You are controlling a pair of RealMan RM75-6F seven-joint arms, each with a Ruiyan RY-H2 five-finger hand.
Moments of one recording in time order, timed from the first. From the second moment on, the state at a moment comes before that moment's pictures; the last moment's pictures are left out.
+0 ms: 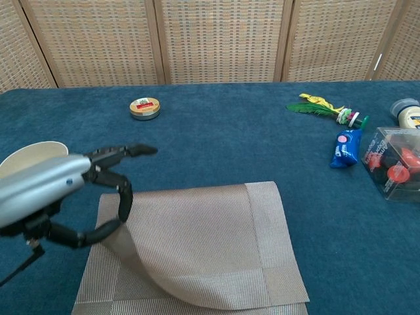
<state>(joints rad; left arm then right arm) -0.48 -1.59 0.09 -1.44 1.76 1.27 -0.10 0.09 -1.12 0.07 -1.74 -1.59 1.54 -0.27</state>
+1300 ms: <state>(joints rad) -0.66 -1.57 -0.37 -1.22 0.91 0.96 0.02 0.11 -1.15 0.07 -1.71 -1.57 1.49 -0.32</state>
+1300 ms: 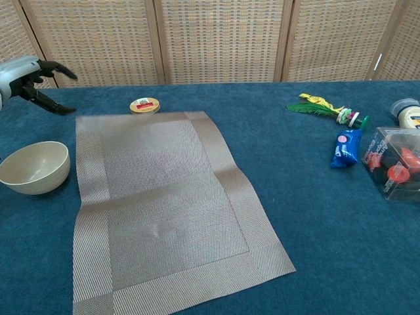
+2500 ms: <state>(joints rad) -0.22 -1.12 -0.13 -1.90 1.20 1.54 0.33 0.51 -1.36 -0.05 -1.49 -1.94 1.06 -0.11</state>
